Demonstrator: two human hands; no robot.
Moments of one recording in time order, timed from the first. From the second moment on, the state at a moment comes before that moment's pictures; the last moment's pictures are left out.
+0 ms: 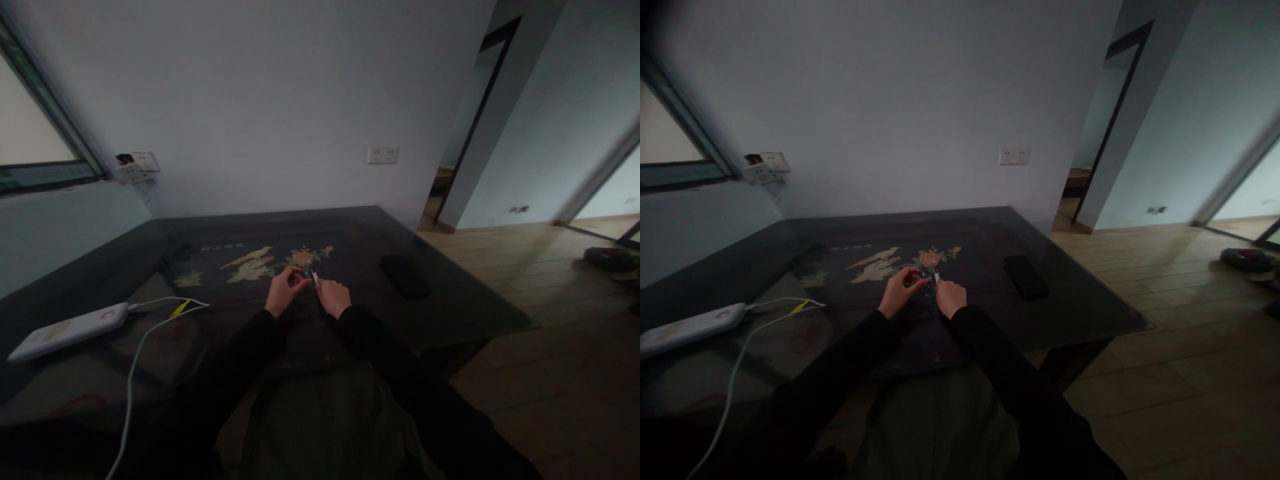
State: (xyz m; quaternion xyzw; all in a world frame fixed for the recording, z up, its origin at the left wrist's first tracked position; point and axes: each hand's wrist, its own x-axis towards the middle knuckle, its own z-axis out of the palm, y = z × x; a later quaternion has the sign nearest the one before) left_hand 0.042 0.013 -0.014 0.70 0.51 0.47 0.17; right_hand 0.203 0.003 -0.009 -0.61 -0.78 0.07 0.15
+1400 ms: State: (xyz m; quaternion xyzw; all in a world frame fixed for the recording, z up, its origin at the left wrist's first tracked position) left_hand 0.020 0.048 -0.011 0.77 0.49 0.37 0.14; right_hand 0.210 0.062 -0.007 -0.46 -0.81 0.16 0.34
